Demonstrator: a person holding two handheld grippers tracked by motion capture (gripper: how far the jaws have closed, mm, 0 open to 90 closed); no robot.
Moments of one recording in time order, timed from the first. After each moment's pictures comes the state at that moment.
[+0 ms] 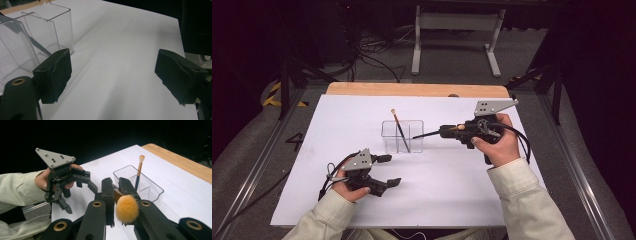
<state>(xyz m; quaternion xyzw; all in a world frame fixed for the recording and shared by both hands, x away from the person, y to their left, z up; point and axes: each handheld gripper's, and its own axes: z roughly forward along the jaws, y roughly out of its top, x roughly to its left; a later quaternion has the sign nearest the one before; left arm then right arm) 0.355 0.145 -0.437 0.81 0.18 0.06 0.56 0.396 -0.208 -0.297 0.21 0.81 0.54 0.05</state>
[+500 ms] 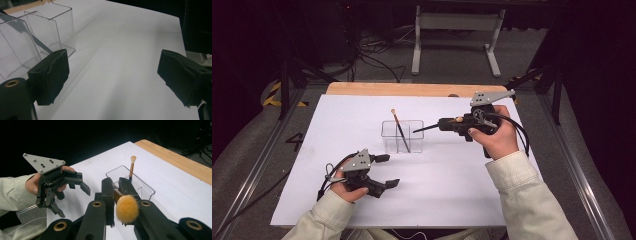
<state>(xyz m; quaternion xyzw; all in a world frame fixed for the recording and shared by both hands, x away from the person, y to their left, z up) 0.354 0.149 -0.437 0.81 0.18 0.07 0.55 0.408 -0.201 -0.283 0.24 0.82 0.52 0.05</state>
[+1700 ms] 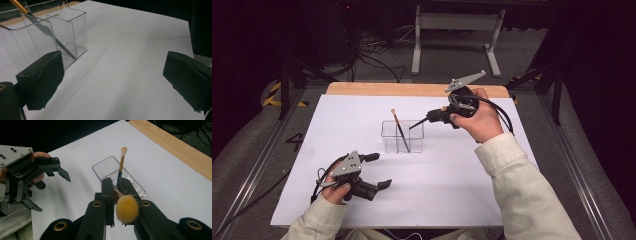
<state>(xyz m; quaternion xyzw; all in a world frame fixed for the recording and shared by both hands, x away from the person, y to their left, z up) 0.343 0.169 -0.437 0.80 0.20 0.11 0.56 0.448 -0.160 -0.272 0.25 0.87 0.43 0.05</state>
